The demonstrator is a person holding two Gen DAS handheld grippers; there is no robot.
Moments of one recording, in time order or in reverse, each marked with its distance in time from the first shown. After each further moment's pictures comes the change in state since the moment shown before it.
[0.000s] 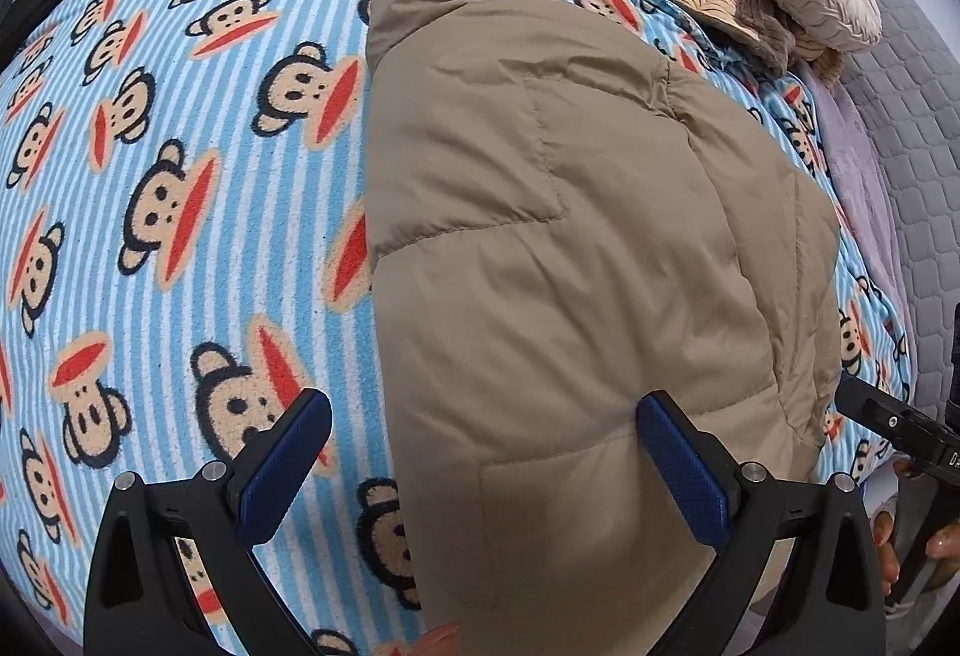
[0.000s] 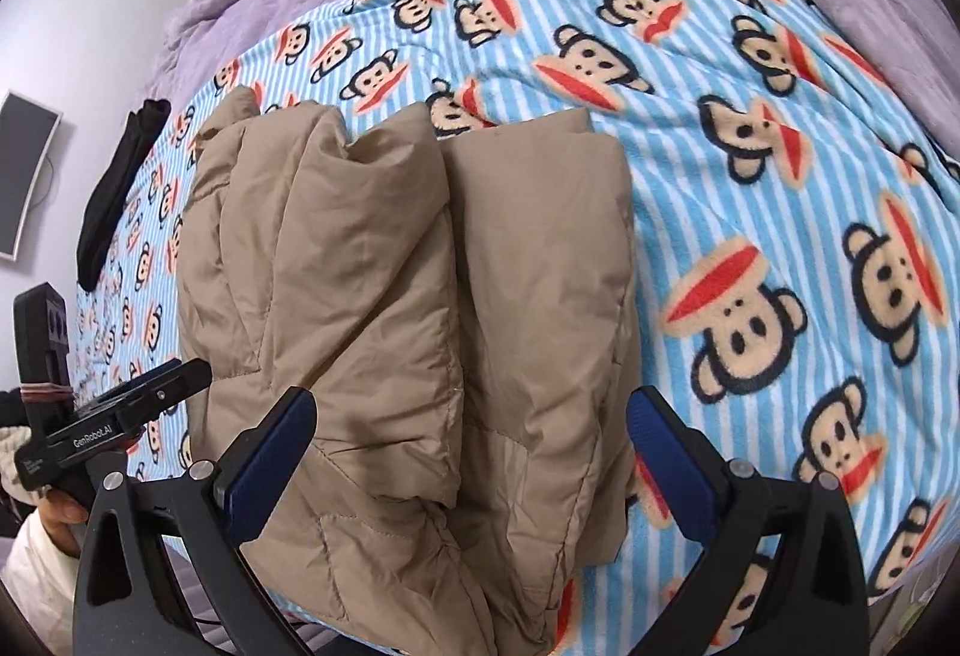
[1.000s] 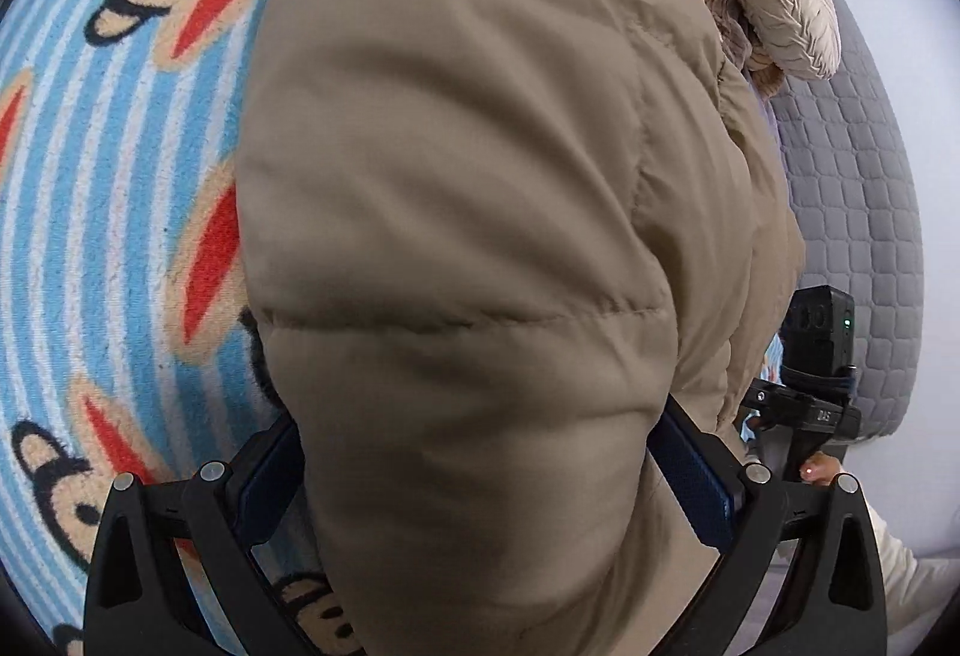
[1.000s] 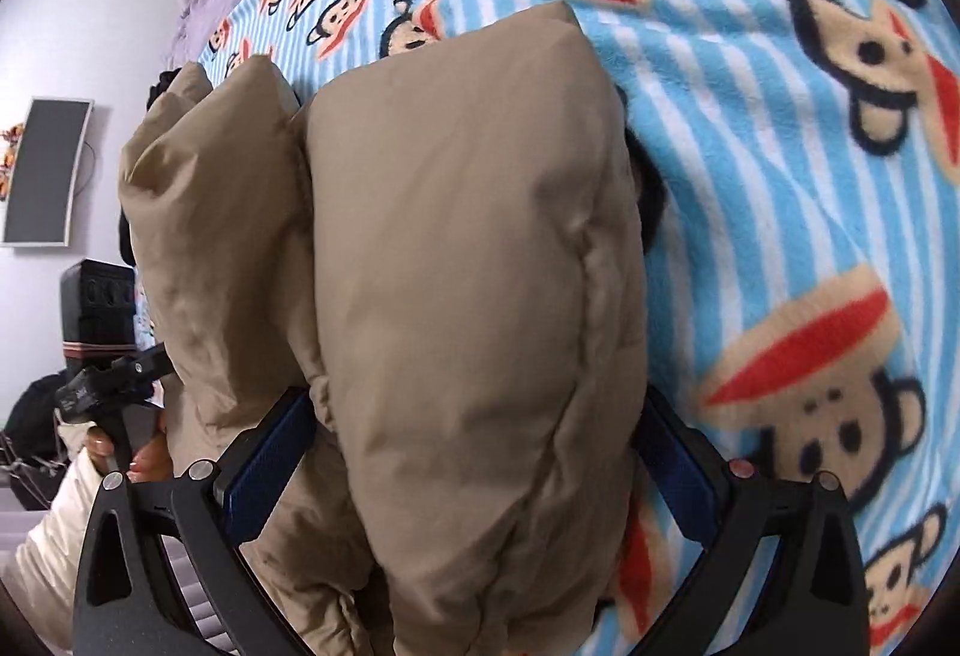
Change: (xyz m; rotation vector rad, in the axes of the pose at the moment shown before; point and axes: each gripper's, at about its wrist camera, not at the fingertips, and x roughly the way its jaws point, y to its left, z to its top) left arm 0.081 0.034 0.041 -0.084 0.184 -0.429; right arm 0.092 -0.054 0.051 0.034 0.197 0.244
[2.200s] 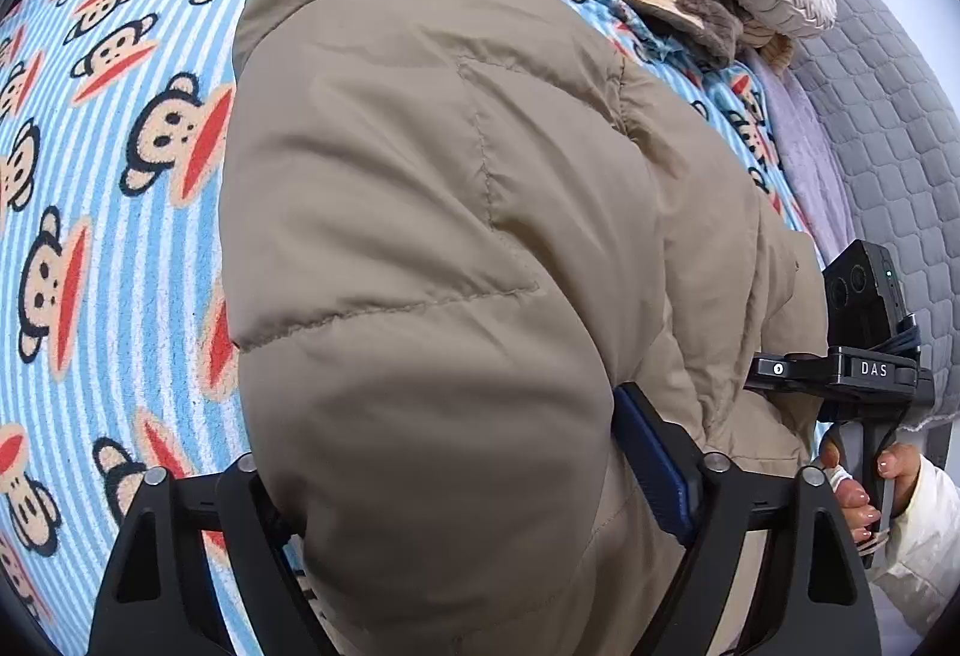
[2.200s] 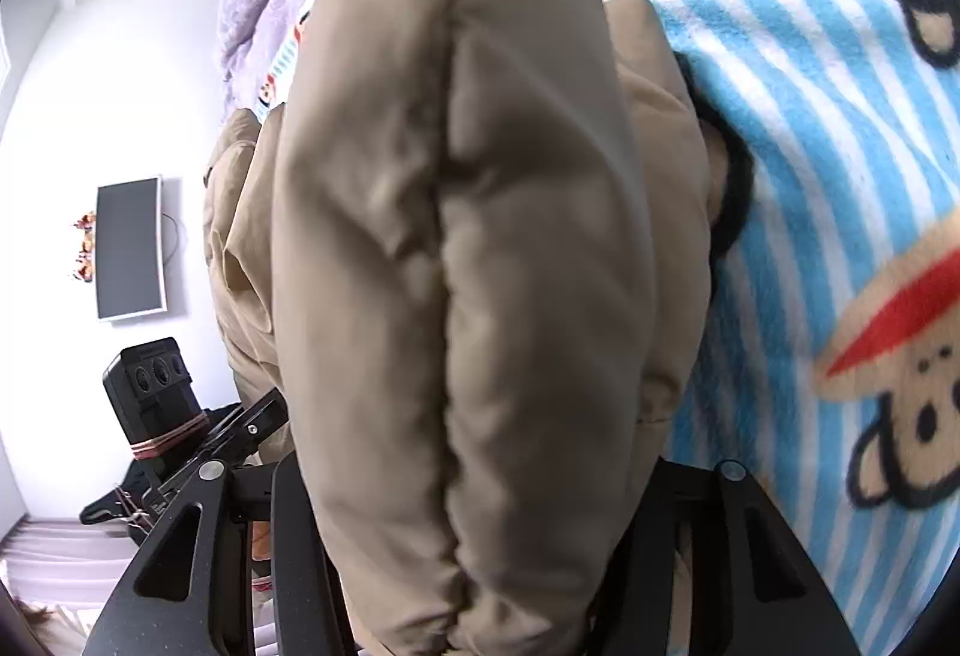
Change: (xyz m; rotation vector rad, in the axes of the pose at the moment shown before) left arm -0.018 -0.078 -0.020 0.172 -0.154 0.284; right arm 0.012 0.023 0.013 0.181 -0.003 0.269
